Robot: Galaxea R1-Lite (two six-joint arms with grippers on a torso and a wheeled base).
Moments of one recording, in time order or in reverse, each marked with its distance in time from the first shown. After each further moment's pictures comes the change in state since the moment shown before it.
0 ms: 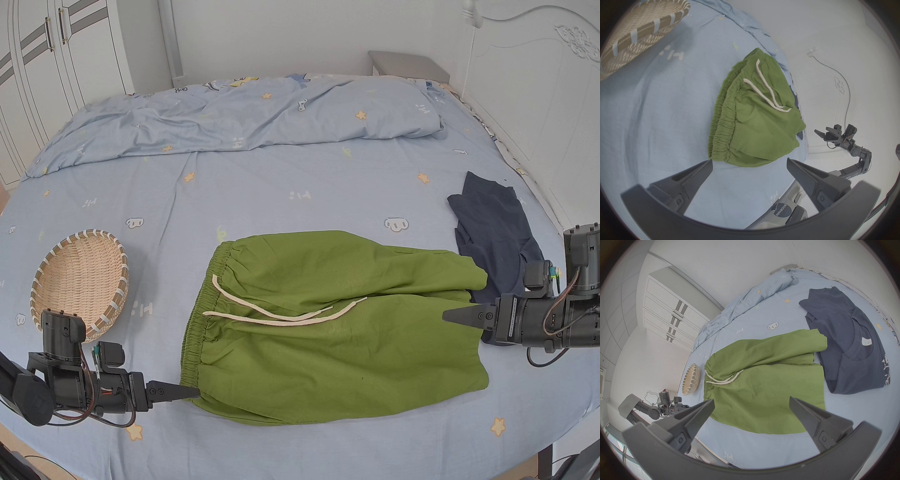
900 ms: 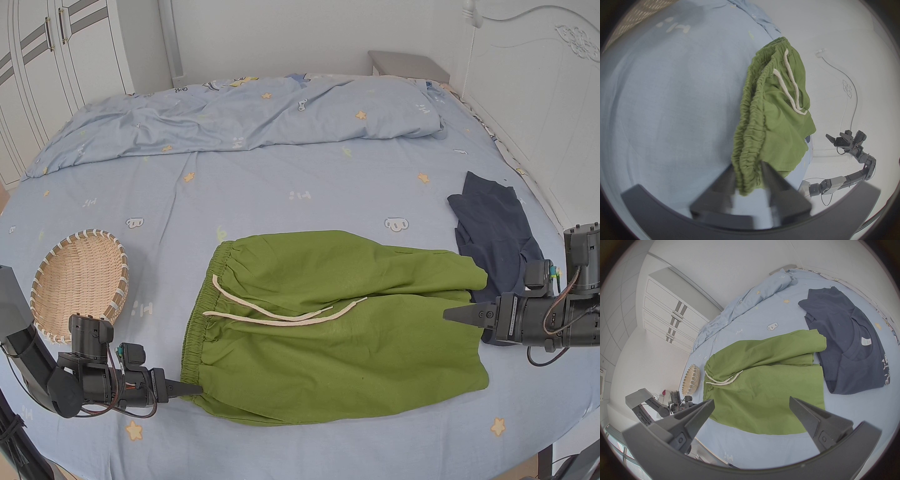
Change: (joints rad) left arm 0.000 0.288 -0.036 -0.216 0.000 -0.024; right arm -0.005 0.001 -0.001 -0.002 -0.001 0.005
